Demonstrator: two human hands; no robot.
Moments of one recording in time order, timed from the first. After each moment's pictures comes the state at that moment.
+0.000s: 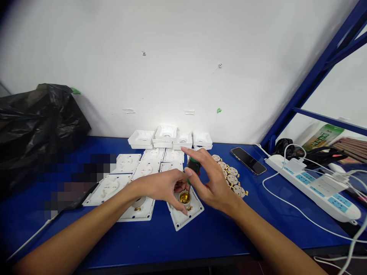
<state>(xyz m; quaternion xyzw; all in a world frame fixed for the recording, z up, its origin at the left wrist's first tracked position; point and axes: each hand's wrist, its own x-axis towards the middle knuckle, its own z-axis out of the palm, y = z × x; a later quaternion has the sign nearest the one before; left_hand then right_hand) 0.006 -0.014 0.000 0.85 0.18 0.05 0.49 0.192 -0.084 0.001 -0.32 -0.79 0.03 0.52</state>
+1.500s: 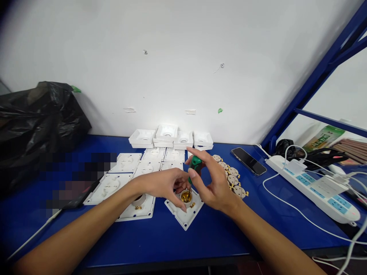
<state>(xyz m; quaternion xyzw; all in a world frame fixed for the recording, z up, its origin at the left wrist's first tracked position) 0.002 -0.009 0.004 0.84 0.17 0.04 0.52 0.191 -0.084 -0.002 -0.32 -0.78 0.08 0.54</state>
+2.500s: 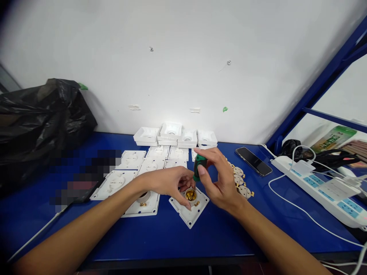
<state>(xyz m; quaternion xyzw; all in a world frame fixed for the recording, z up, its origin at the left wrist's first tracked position) 0.002 -0.007 -0.002 0.84 0.15 0.04 0.52 0.190 -0.082 -0.008 -0.32 -0.75 0.03 0.58</state>
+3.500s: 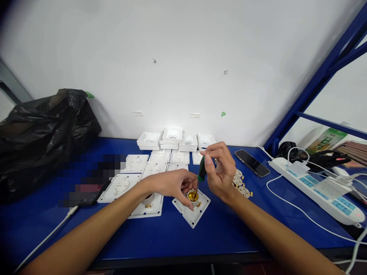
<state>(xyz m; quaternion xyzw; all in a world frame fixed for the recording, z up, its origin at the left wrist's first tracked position) 0.002 -0.007 -0.001 0.84 0.15 0.03 0.52 0.178 -0.061 0.008 -0.27 -0.68 -0.09 0.68</state>
